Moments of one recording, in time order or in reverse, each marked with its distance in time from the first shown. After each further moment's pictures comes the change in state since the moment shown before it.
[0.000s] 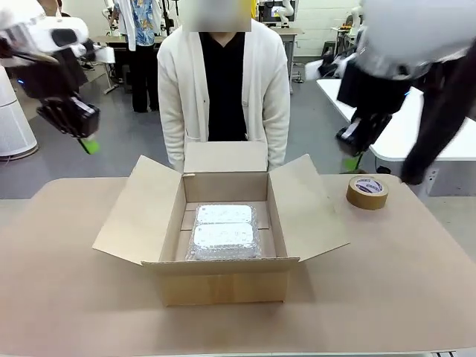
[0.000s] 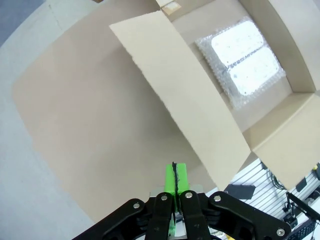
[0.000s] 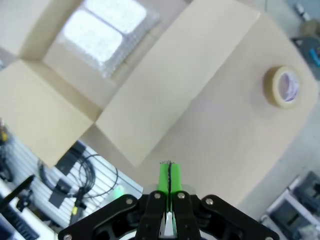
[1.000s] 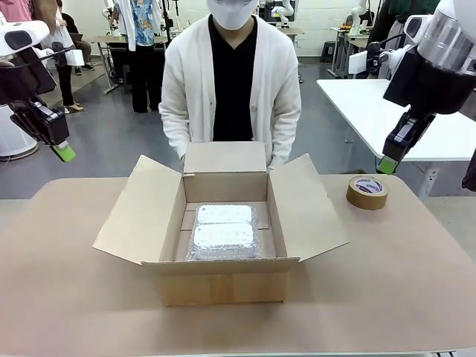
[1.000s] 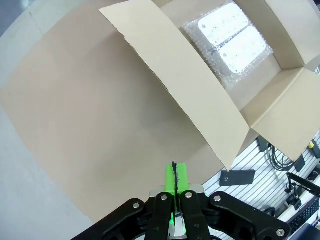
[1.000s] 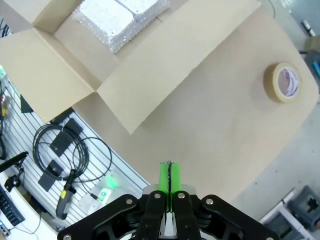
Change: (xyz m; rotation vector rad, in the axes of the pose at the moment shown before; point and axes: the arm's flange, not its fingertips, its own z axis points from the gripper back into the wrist) left arm -0.030 0.028 0.001 -0.091 0.006 -0.071; right arm -0.050 -0.016 0.008 0.032 -0.031 0.075
